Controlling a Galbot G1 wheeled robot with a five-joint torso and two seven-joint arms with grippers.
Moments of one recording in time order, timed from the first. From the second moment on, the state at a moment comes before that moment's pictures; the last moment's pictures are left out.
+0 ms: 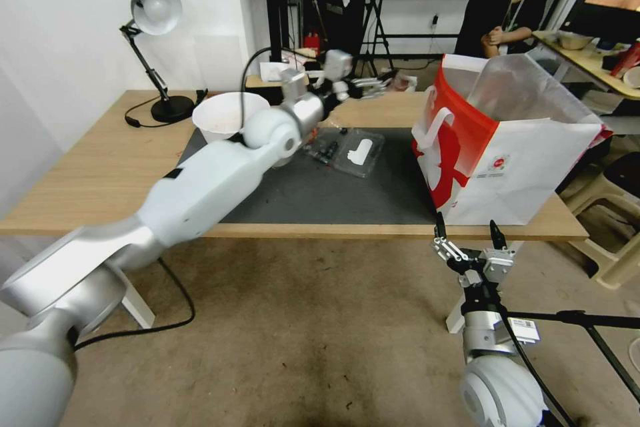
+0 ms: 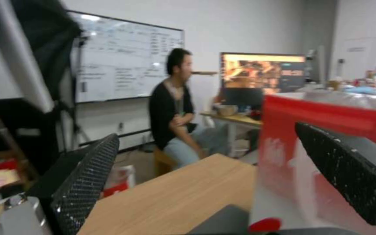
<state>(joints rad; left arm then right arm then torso) 0.15 -1.07 0.39 -1.43 -1.03 0.00 0.07 -1.55 1.24 0.43 2.03 0.27 0.30 0.33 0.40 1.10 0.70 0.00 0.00</state>
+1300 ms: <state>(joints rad) 1.00 -0.92 -0.25 -1.91 -0.64 0.08 -0.15 -1.55 1.23 0.41 2.02 0.26 0.30 0.33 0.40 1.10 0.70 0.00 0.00</state>
